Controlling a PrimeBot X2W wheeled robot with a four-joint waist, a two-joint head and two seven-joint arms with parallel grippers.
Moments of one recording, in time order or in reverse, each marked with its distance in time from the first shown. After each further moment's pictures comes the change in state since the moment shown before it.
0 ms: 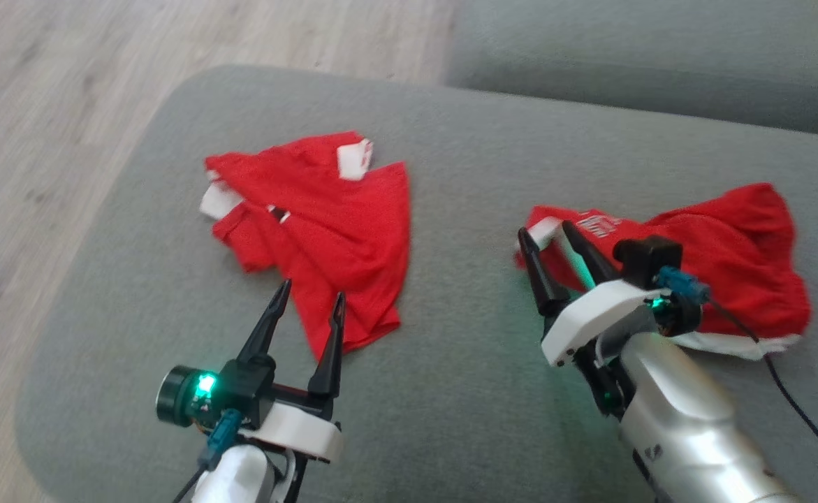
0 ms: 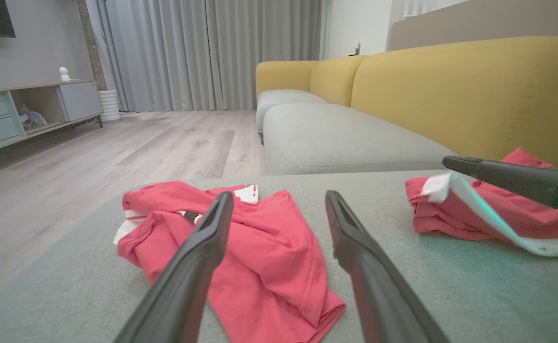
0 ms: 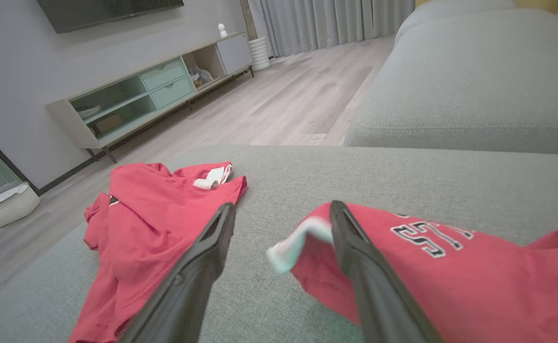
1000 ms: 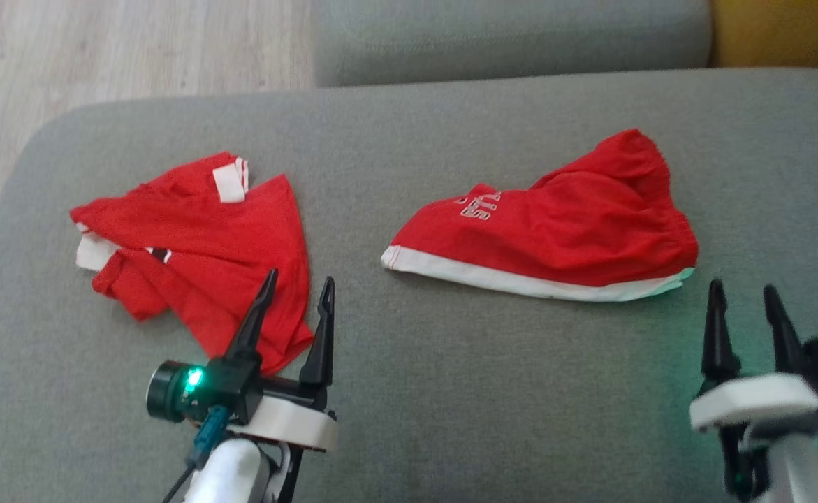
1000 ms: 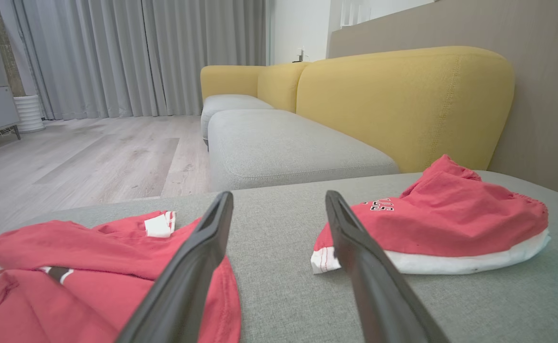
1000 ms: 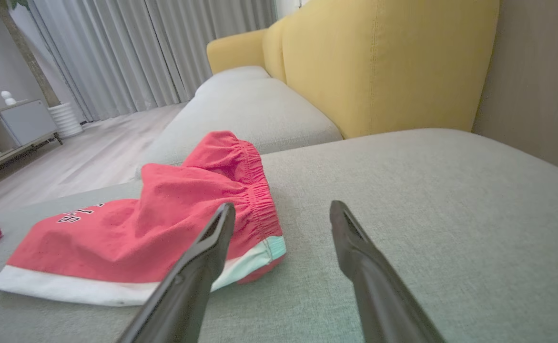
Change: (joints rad) left arm 0.014 -0.013 0.043 -0.051 -0.002 0.006 0.000; right arm 0.457 0.013 -0.606 -0.496 -0.324 0.000 -0.011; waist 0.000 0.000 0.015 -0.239
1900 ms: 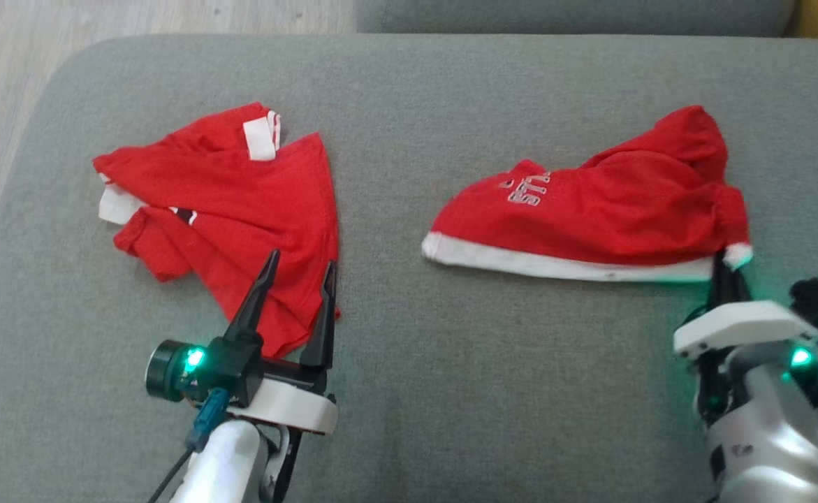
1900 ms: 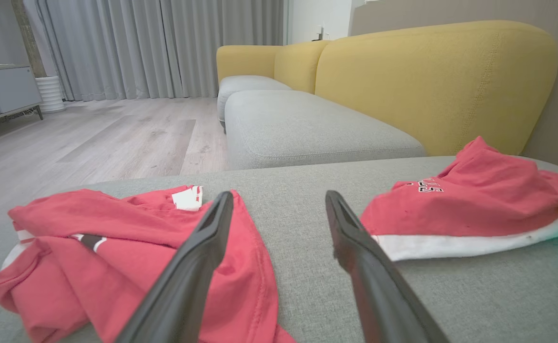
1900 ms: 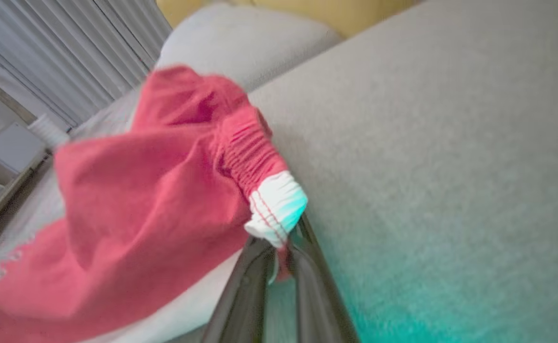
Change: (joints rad) left arm -0.046 -0.009 0.013 0.017 0.028 -0.025 0.000; right arm -0.388 -0.005 -0.061 0.580 0.203 0.000 0.002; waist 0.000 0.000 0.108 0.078
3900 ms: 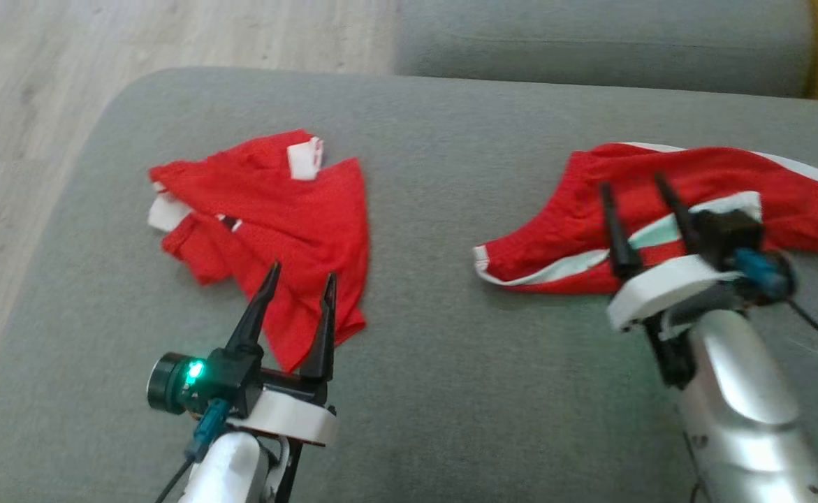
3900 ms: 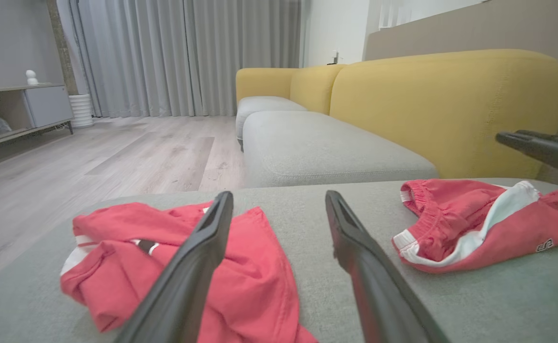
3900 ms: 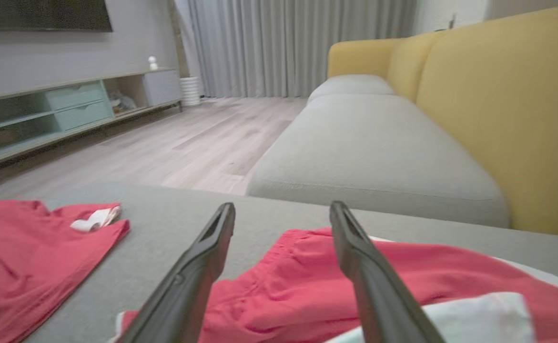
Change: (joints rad) left arm 0.029 -0.006 0.010 0.003 -0.002 -0.009 0.000; right arm 0.007 -0.007 0.341 -0.306 -0.272 0.000 0.061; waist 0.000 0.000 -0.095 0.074
